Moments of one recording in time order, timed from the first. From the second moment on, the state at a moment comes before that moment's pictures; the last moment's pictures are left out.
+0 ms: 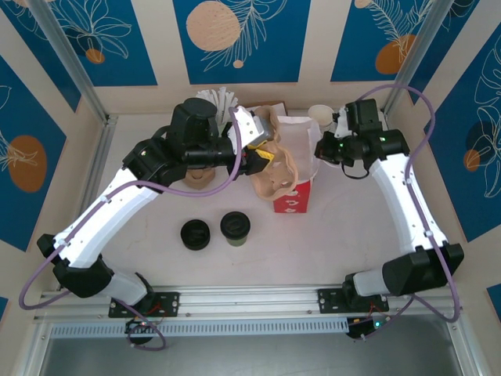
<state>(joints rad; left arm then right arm) -0.85 1.46 1.85 -0.76 0.37 0.25 0.17 1.36 1.54 -1.08 -0.27 0.41</state>
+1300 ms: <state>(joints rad) -0.89 1.71 1.79 -0.69 0.70 0.13 0.26 1.12 1.41 -1.37 -0.22 0.24</state>
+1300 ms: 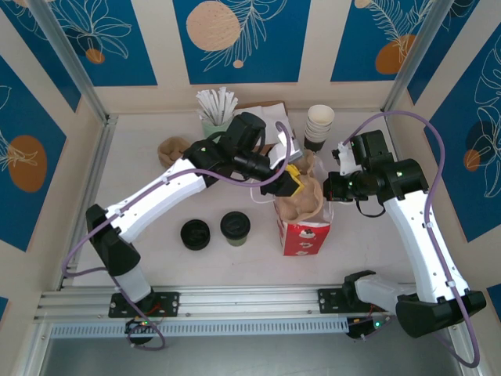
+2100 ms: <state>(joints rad) -0.89 1.86 1.99 -0.91 0.76 0.19 0.31 1.09 1.42 -1.36 -0.20 0.25</state>
